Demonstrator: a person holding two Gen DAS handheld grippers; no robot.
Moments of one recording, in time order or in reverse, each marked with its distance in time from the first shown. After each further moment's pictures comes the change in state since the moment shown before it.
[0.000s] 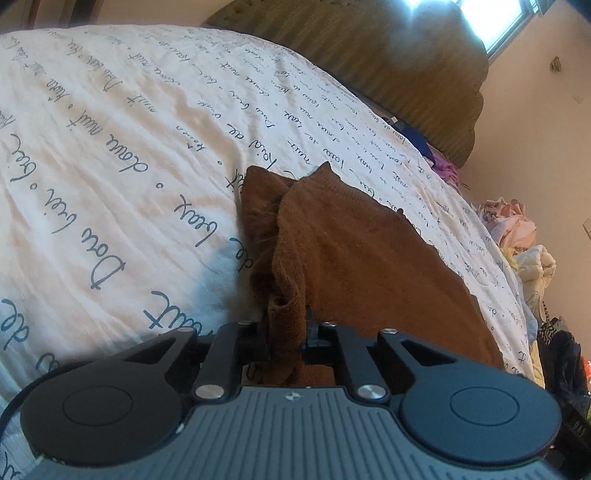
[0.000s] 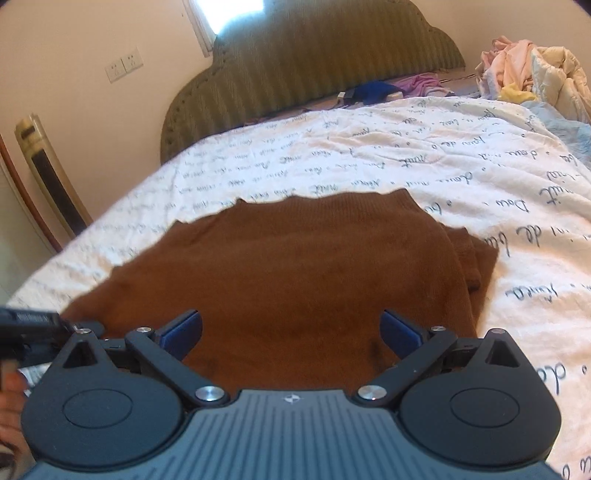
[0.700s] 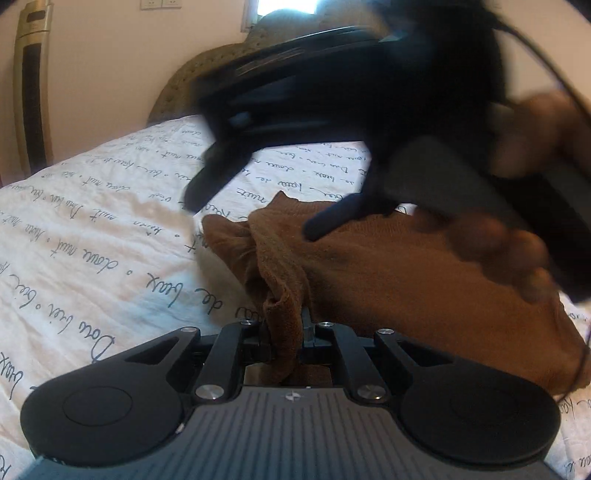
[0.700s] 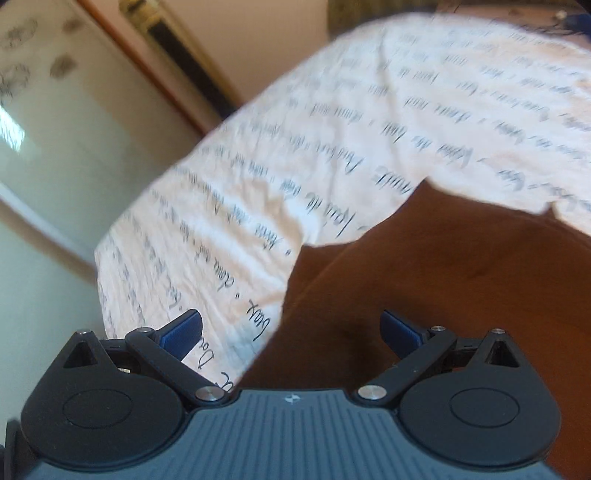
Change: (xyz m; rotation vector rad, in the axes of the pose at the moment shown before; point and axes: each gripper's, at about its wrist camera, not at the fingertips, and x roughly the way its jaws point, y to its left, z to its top) left arm -0.007 -0.061 -0.036 0.441 -0.176 0.125; right arm 0.172 0.187 0.085 -0.248 0.551 0.425
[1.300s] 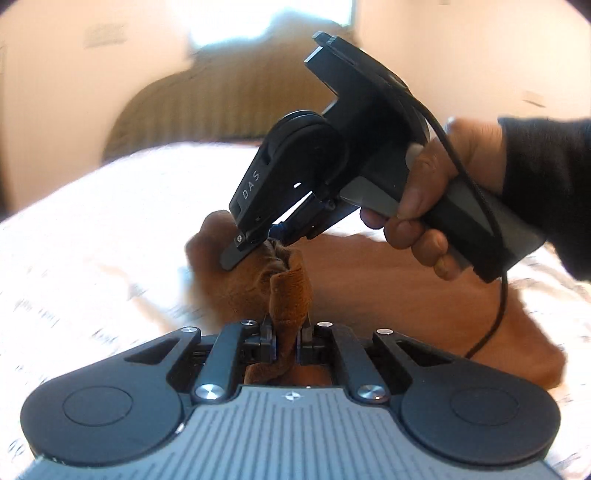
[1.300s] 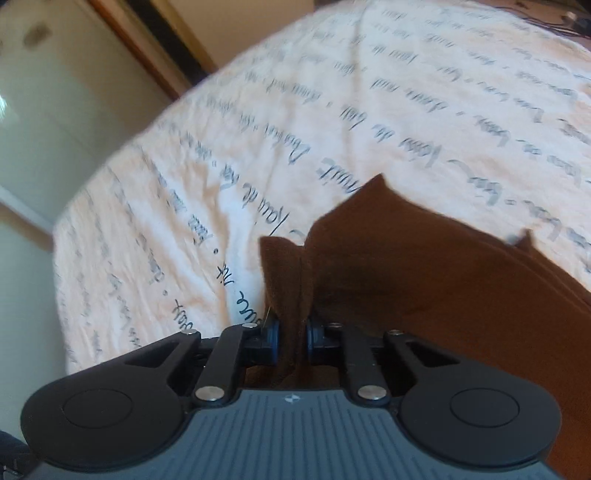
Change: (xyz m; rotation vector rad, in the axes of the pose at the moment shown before) left arm -0.006 -0.053 0.024 0.125 -0.076 -0.121; right arm -0.017 -0.066 -0.002 -0.025 0.045 -0.056
